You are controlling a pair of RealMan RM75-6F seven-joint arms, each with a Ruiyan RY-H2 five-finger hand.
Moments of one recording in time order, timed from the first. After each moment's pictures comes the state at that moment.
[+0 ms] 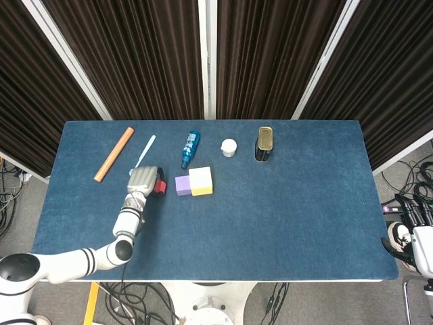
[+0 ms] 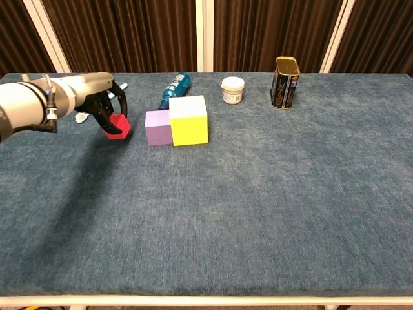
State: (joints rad) left arm -0.90 -1.70 -0.27 -1.27 0.49 0.90 0.57; right arm 0.04 -1.01 0.06 -1.60 -1.54 1.54 0.13
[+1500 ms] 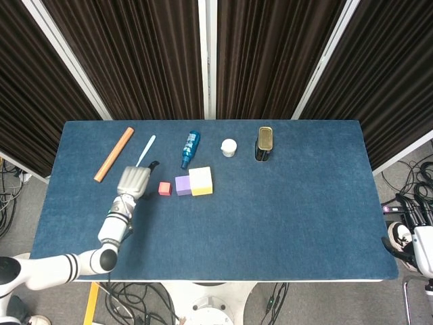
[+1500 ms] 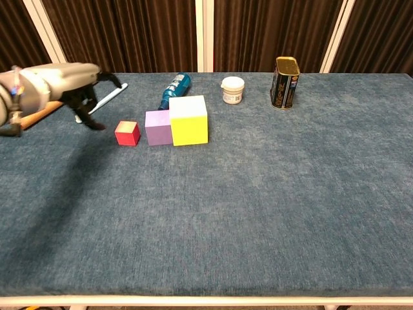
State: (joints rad) left arm -0.84 -1.59 -0.16 -1.36 0.69 0.96 0.53; right arm 0.04 -1.01 0.06 -1.59 -1.55 1.54 0.15
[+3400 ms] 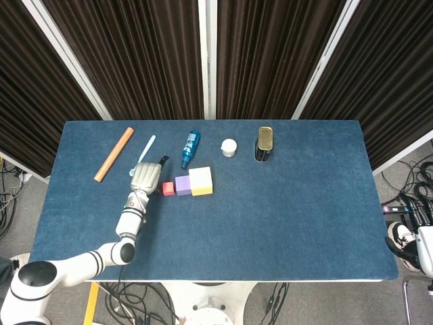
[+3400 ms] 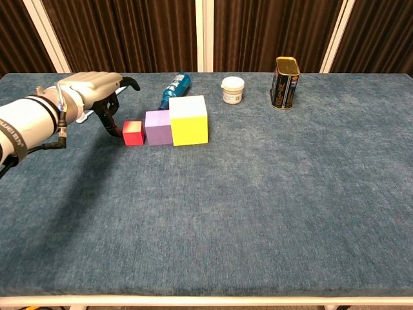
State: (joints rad) left arm -0.86 -1.84 -0.27 -1.00 0.81 0.88 0.48; right arm 0.03 -1.00 0.07 -1.60 -1.52 1.54 0.14
